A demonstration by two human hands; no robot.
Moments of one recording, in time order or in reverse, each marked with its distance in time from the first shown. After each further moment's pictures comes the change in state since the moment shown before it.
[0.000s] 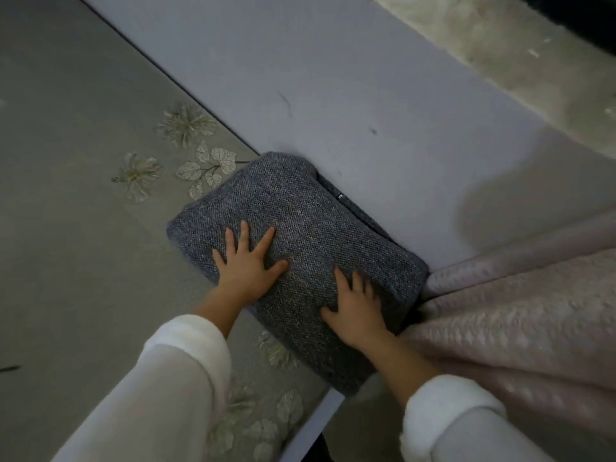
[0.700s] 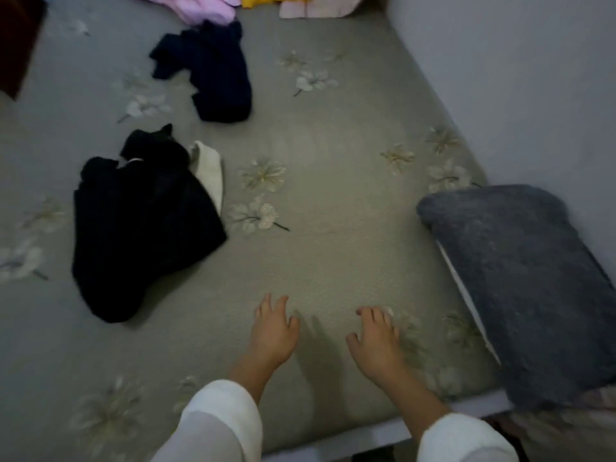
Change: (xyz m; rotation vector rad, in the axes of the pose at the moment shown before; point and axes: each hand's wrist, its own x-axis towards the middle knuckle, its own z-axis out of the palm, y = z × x) left_hand -0.360 -0.280 0.080 -0.606 0.305 -0.533; right_hand -0.197 -0.232 0.212 -0.202 0.029 -0.504
